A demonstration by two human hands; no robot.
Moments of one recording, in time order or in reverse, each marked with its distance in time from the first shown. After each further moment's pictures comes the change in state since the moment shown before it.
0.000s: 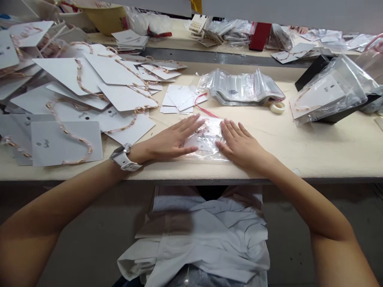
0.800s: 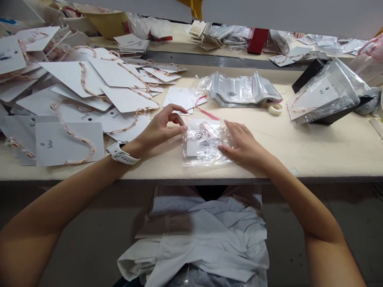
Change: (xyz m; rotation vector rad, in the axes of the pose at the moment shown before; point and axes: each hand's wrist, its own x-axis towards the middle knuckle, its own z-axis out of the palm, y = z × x) left_hand -0.002 -0.006 -0.006 -0.551 0.493 -0.110; right_hand -0.005 0.008 -0.007 0.222 0.094 0.086
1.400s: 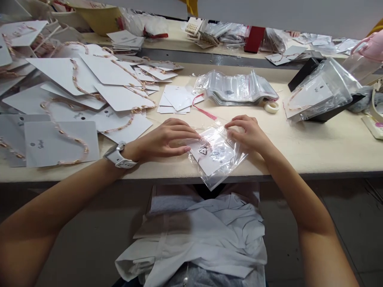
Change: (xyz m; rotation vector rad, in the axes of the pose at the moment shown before) left_hand -0.004 0.008 -0.002 0.437 -0.411 0.396; right_hand 0.013 0.025 -0.010 0.180 0.203 0.068
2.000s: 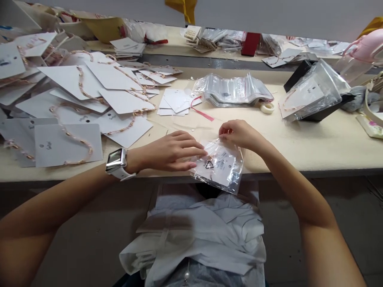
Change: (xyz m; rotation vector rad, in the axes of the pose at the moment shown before) left_hand 0.008 0.030 0.008 0.221 -0.148 0.191; right_hand 0.006 -0.030 -0.008 -0.046 -0.202 -0.057
